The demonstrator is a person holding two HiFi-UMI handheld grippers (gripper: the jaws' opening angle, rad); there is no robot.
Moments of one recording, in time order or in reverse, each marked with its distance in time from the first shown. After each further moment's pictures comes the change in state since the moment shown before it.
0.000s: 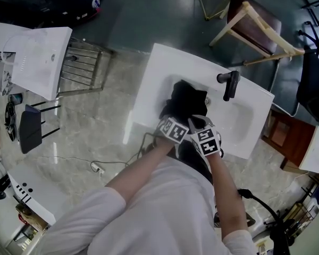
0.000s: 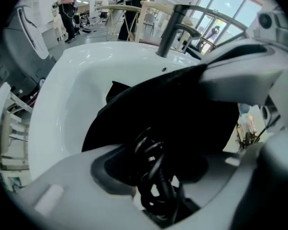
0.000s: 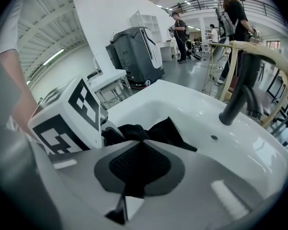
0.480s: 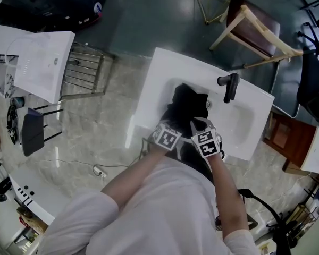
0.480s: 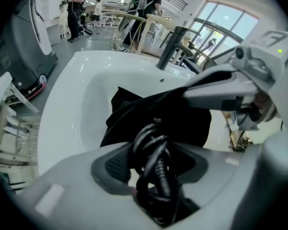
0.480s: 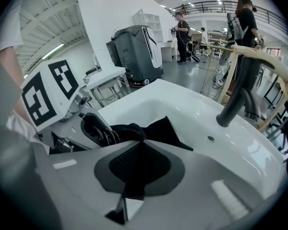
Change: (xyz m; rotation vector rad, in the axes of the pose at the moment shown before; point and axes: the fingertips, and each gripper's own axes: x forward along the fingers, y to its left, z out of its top) left arm -0.044 0.006 -0.008 -0.022 -0.079 -0.060; right arm -0.001 -0.002 -0.007 -0.030 0.021 -0.044
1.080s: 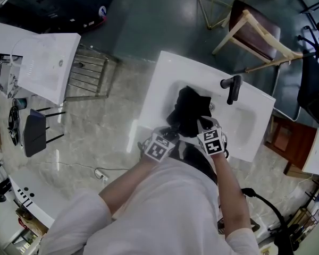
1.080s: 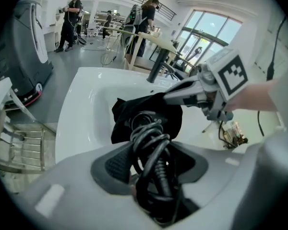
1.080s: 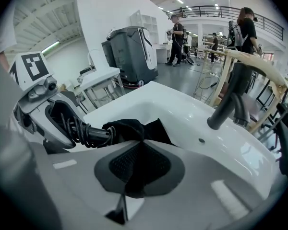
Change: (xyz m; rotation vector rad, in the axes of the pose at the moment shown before) left arm -0.067 -0.009 -0.016 0.071 -0.114 -0.094; right arm -0.006 -0.011 0.007 0.013 -0.009 -0.076
